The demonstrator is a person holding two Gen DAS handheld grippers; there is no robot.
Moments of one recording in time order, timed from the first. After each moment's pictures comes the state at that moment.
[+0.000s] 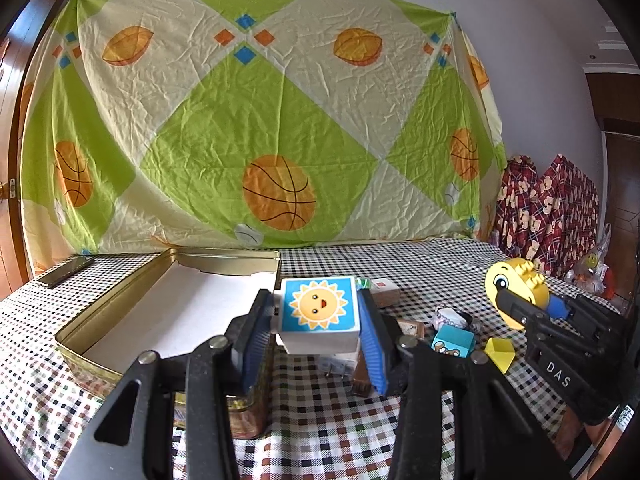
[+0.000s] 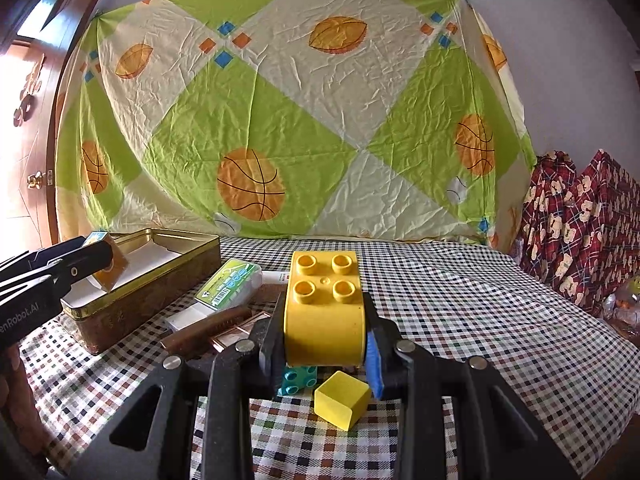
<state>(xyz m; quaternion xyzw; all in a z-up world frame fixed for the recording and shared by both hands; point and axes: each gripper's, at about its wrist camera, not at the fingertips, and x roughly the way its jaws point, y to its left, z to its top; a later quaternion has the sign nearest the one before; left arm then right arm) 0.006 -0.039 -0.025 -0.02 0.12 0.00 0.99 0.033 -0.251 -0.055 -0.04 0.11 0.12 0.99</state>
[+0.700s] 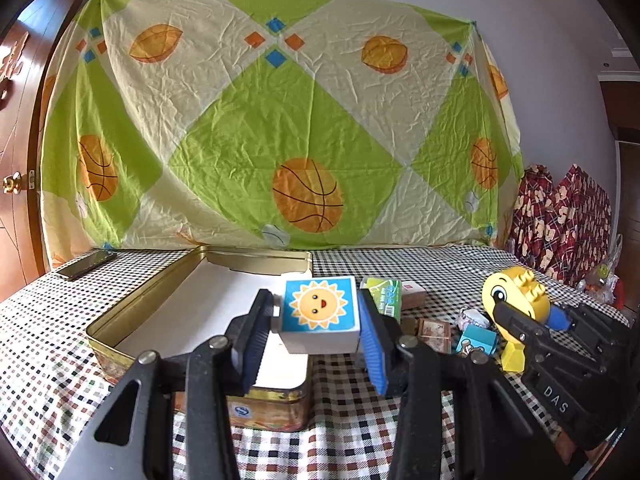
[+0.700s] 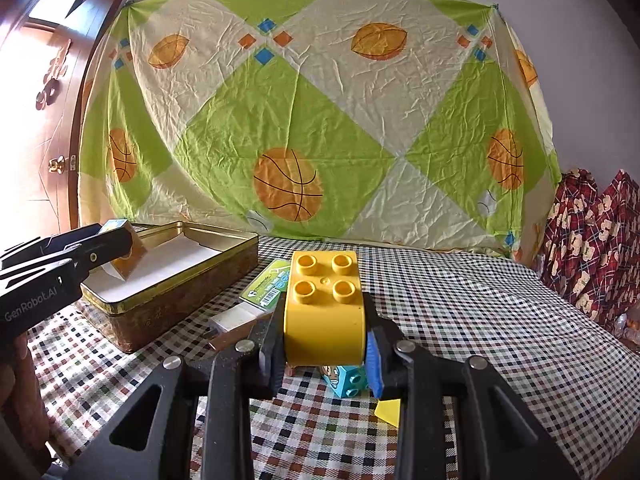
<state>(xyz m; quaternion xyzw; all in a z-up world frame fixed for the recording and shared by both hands) -0.005 -0.010 -0.026 -0.03 0.11 0.03 0.99 0.019 -0.211 -0.059 -0.07 0.10 0.16 0.98</state>
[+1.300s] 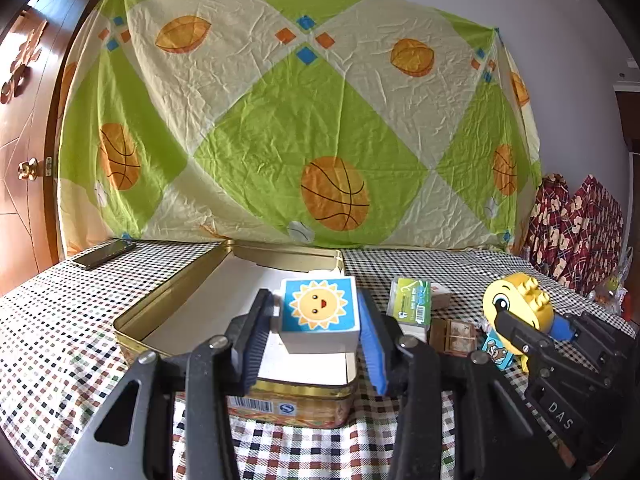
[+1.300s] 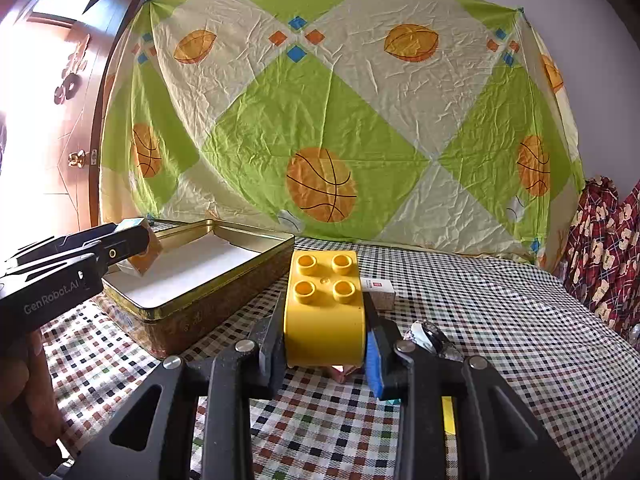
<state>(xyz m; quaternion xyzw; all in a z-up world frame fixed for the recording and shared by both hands) -0.007 0.019 -0.028 -0.05 0.11 0.05 0.99 0.014 -0.180 -0.058 -0.08 0.11 0.19 0.97</state>
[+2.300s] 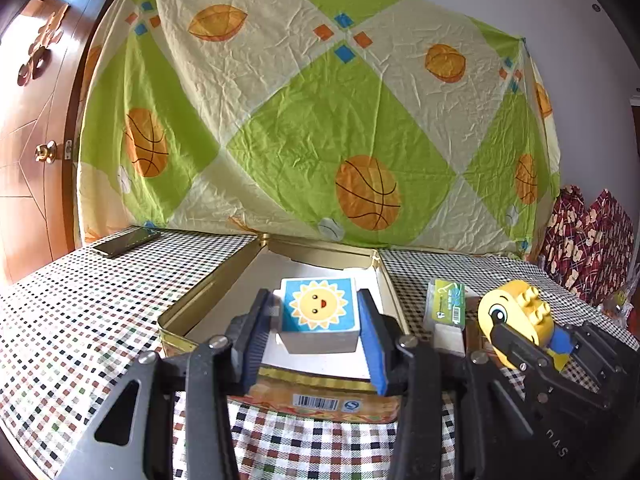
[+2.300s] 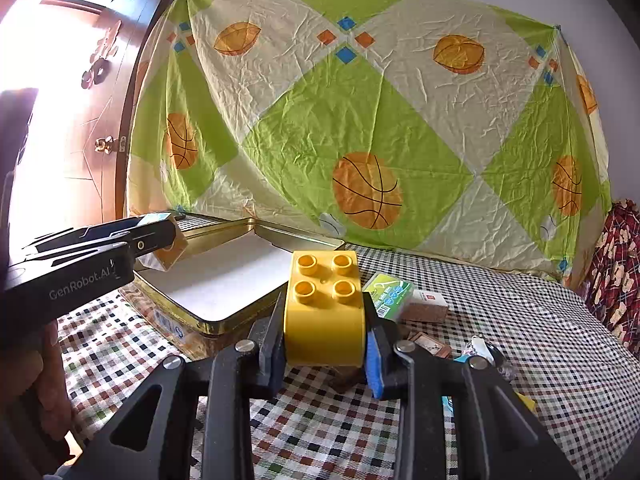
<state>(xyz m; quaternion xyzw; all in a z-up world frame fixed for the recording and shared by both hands) -0.013 0.062 -0.031 -0.08 0.12 0.08 0.99 0.001 -0.129 -0.059 -0.10 0.10 0.23 0.96</state>
